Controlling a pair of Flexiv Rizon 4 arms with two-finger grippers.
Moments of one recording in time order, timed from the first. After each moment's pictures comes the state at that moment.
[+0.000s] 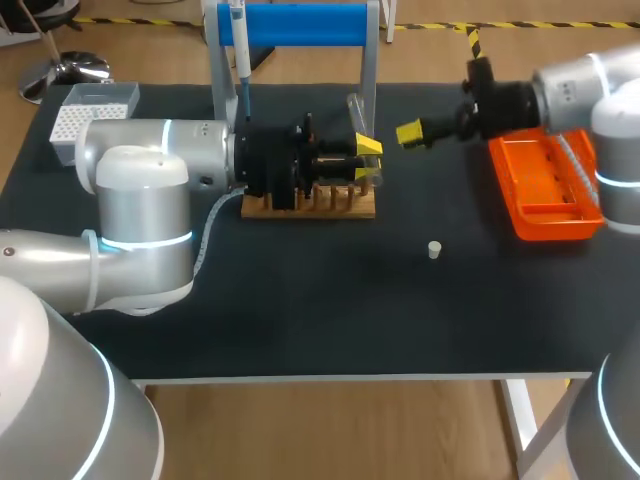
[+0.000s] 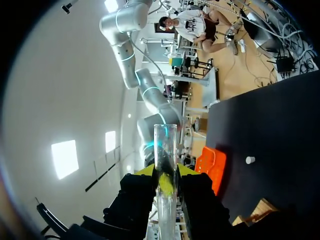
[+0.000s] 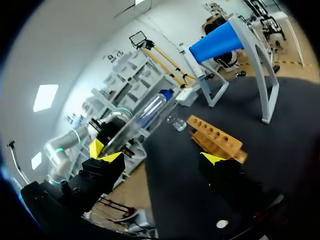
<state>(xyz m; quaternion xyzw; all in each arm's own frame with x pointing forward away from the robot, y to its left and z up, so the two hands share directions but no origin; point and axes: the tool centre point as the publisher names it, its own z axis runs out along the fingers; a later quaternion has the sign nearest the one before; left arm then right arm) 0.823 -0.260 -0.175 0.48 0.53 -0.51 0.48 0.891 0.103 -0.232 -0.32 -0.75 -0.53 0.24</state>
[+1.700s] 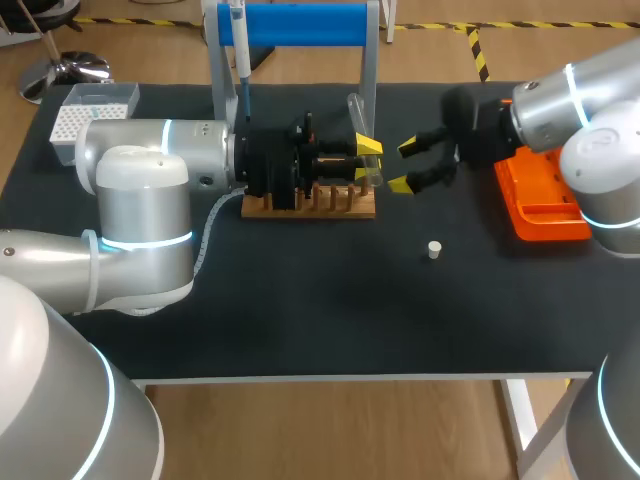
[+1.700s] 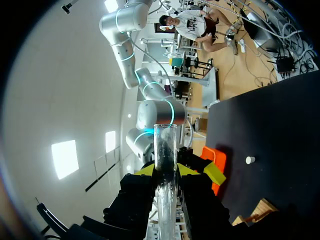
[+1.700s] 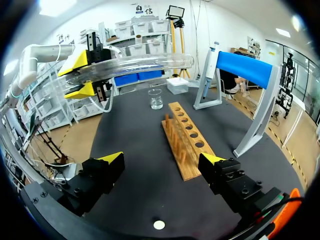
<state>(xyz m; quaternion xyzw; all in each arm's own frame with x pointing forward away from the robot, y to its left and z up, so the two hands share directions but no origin) 0.823 -0.260 -0.175 0.48 0.53 -0.51 0.48 0.891 0.105 -0.287 -0.14 -0.88 -0.46 -0.01</state>
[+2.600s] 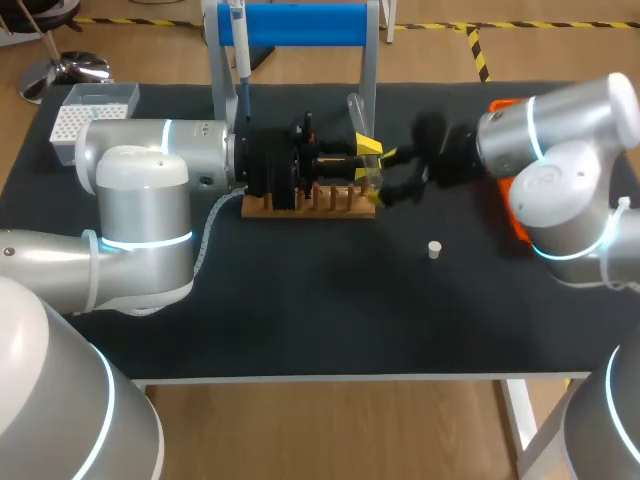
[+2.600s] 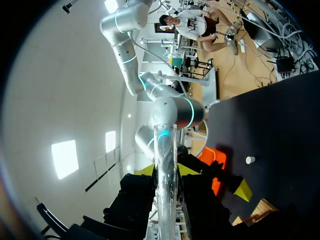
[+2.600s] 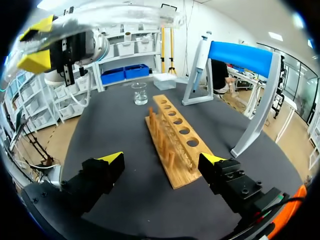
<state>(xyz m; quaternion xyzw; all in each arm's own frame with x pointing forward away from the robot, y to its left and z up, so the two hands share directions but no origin) 0.823 -0.260 -0.175 0.48 0.53 -0.51 0.48 0.916 0.131 -0.337 -0.17 -0.87 -0.45 -0.06</state>
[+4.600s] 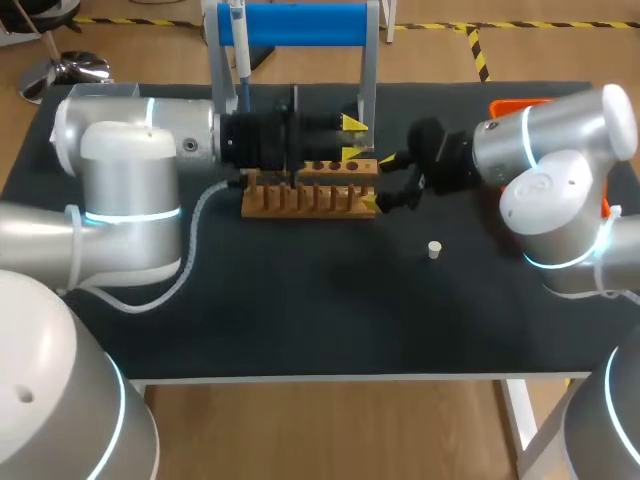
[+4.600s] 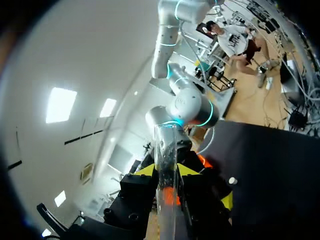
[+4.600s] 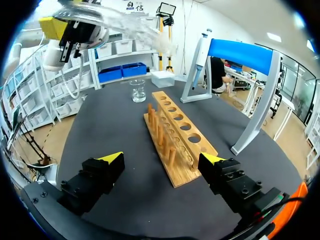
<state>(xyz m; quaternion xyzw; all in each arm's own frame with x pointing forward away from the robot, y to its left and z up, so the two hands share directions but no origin) 0.847 -0.240 -0.166 0.32 0.65 -0.59 0.35 0.914 0.132 -0.345 -0.17 -0.87 -0.45 -0.08</state>
